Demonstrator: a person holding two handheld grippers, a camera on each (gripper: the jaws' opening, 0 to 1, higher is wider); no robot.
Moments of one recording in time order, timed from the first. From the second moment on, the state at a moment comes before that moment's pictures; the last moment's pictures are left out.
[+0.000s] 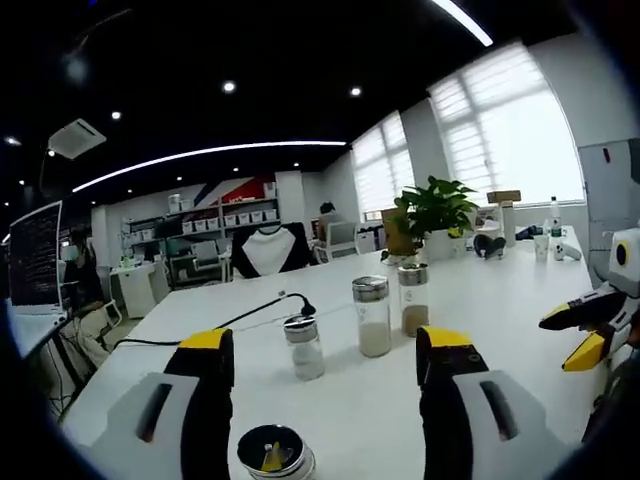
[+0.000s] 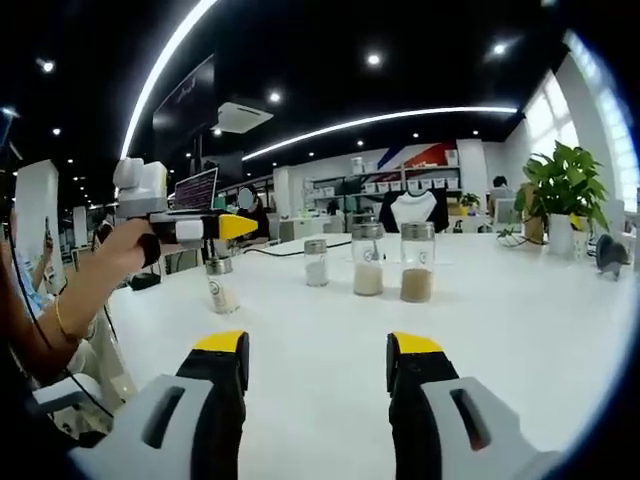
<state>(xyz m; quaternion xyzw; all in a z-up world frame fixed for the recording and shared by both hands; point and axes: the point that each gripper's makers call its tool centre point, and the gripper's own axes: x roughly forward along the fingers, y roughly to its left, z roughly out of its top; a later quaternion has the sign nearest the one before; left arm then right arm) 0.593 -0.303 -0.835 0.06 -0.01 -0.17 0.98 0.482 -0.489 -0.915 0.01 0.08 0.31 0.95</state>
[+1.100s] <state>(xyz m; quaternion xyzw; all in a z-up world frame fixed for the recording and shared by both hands) 0.667 -0.332 -0.845 0.02 -0.03 -0.12 0.99 0.486 -0.519 -0.917 -0.01 0.08 0.28 0.96</state>
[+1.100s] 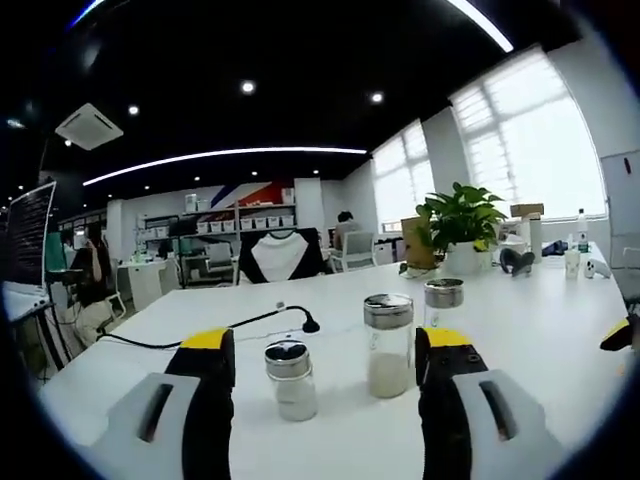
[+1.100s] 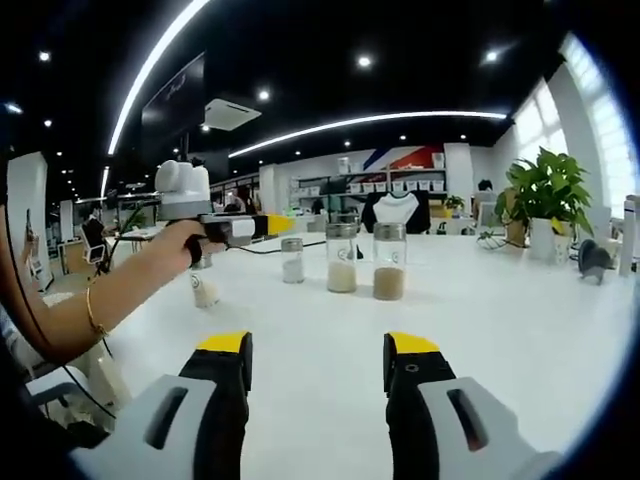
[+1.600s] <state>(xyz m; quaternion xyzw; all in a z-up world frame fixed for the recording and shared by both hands) 0.714 -0.323 -0.868 0.01 -0.02 -0.07 1.00 0.488 -0.518 -0.916 -0.01 0.08 0.27 0.96</state>
